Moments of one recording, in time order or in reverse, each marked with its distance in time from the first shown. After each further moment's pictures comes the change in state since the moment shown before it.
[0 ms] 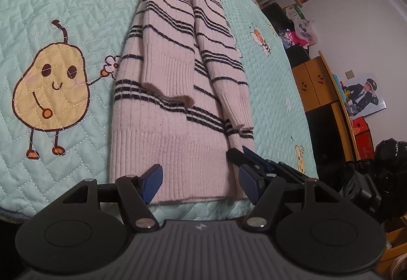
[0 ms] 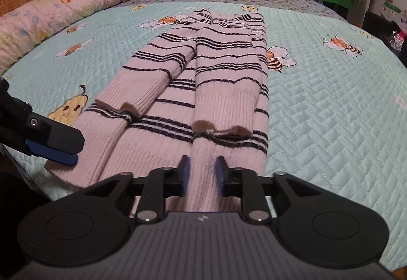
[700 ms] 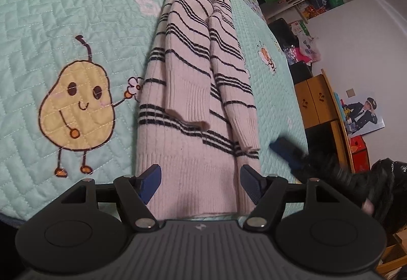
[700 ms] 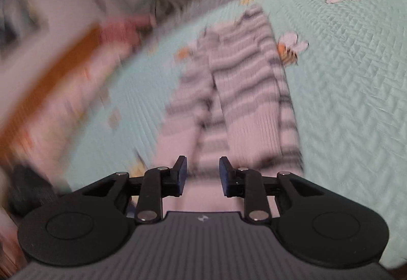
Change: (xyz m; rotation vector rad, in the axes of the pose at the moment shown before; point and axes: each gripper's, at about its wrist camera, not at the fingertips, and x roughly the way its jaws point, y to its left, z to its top) left arm -0.020 0.018 0.018 -0.054 -0.042 0.001; right arm -0.008 -0.067 0.042 0.551 -0.079 0.375
